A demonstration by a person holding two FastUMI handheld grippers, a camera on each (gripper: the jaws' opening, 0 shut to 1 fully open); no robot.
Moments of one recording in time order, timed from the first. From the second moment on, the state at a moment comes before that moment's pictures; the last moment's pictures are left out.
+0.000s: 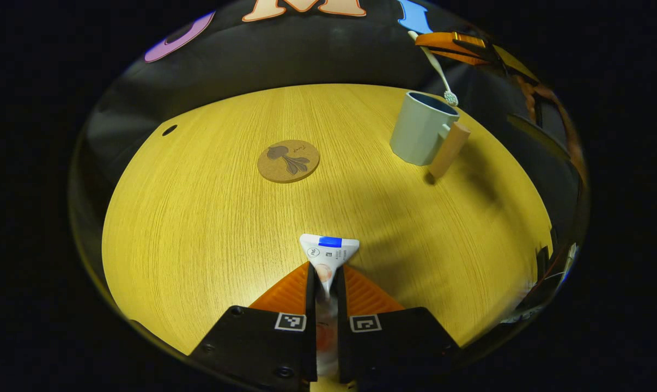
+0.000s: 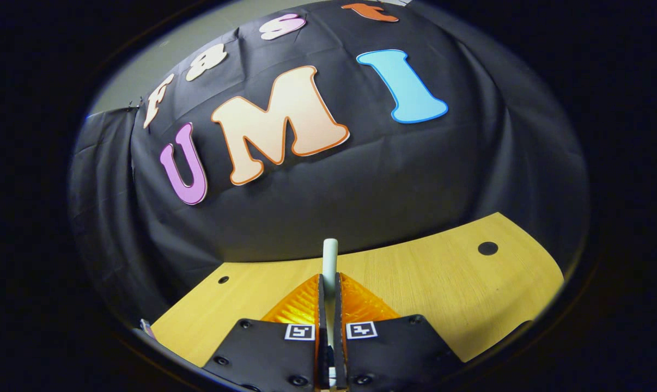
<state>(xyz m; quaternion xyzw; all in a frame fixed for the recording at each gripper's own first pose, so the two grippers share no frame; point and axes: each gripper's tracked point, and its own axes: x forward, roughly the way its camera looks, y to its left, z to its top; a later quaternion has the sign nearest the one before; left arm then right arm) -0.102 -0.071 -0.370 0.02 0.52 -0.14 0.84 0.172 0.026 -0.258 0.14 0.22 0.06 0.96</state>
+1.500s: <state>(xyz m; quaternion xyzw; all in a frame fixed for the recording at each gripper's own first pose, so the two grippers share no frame) -0.098 -0.073 -0.367 0.01 0.49 -0.12 0.86 0.089 -0.014 -0.240 0.10 0.22 0.05 0.97</state>
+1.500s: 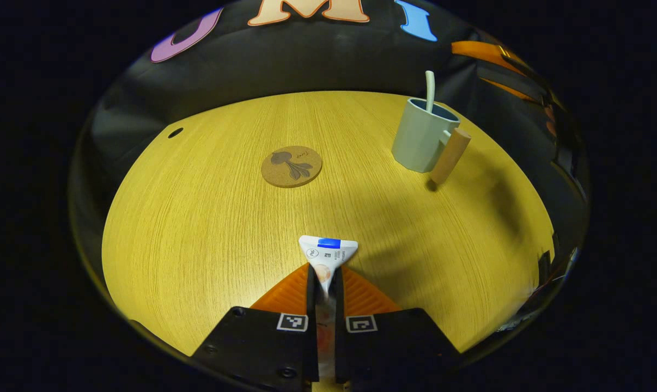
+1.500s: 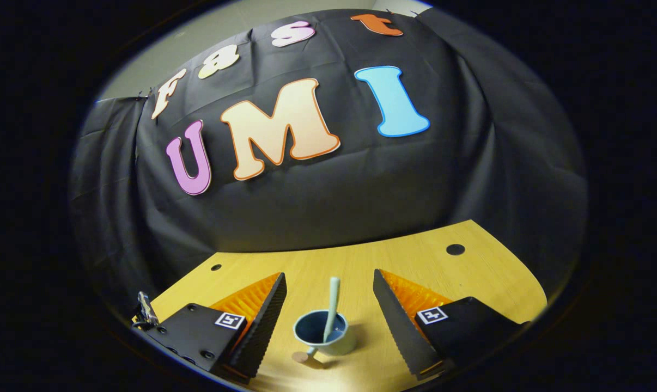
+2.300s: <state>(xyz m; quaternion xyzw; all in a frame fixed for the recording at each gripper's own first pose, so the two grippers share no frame) -0.036 -0.114 -0.271 -0.10 0.35 -0.16 0.92 0.014 -0.061 -0.248 0.10 0.26 0.03 0.96</state>
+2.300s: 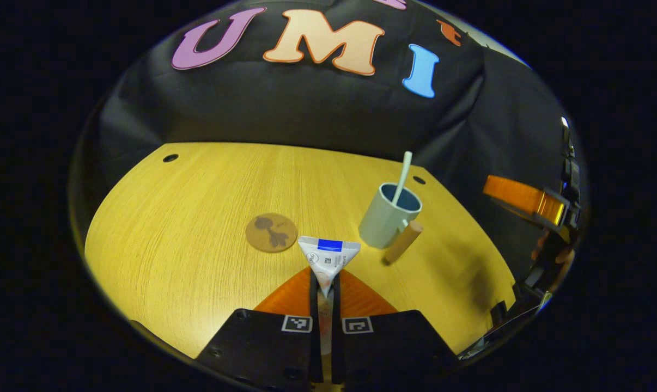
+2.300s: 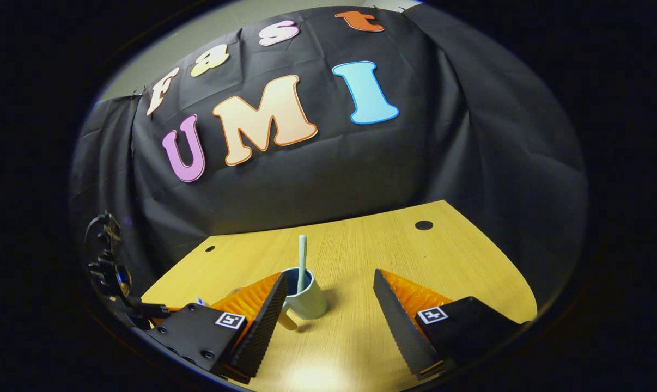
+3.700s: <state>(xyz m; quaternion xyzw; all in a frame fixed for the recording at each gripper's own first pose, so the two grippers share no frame) 0.109 -0.248 -0.181 -0.12 0.20 -0.24 0.94 -0.053 -0.125 -0.266 0.08 0.31 0.00 0.95</state>
